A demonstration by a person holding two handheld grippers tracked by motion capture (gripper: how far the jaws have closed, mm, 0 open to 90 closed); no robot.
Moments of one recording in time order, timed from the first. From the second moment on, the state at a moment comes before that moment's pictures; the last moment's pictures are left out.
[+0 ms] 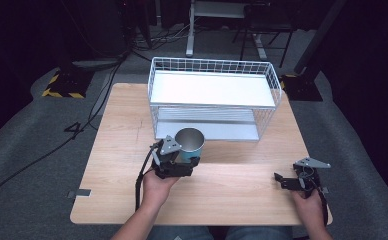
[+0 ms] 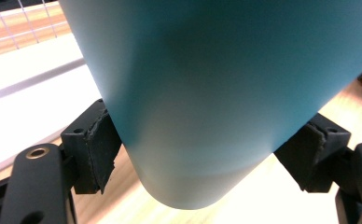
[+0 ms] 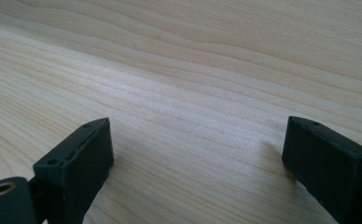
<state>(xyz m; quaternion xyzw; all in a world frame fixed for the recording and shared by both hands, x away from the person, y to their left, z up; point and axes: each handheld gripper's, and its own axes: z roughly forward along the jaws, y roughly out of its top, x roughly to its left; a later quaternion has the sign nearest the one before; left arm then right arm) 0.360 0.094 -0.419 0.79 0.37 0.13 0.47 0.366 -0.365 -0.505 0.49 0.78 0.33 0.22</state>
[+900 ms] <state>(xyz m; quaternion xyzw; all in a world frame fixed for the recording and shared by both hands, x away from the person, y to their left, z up) 0.412 0.055 -0.435 0.77 0.38 0.16 0.49 0.365 -0.364 -0.505 0.50 0.77 0.33 0.22</state>
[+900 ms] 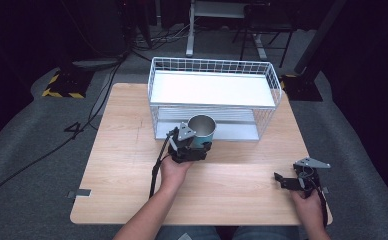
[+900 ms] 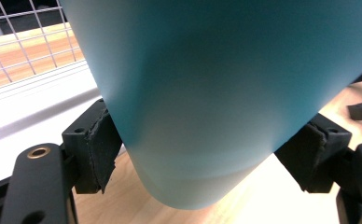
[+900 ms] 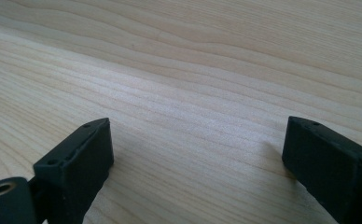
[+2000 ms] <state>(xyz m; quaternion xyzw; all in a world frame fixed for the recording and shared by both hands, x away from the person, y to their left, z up) 0.483 0.026 -0.460 0.74 0.41 0.20 0.50 0.365 -0.364 -0.505 0.50 0.77 0.33 0.22</state>
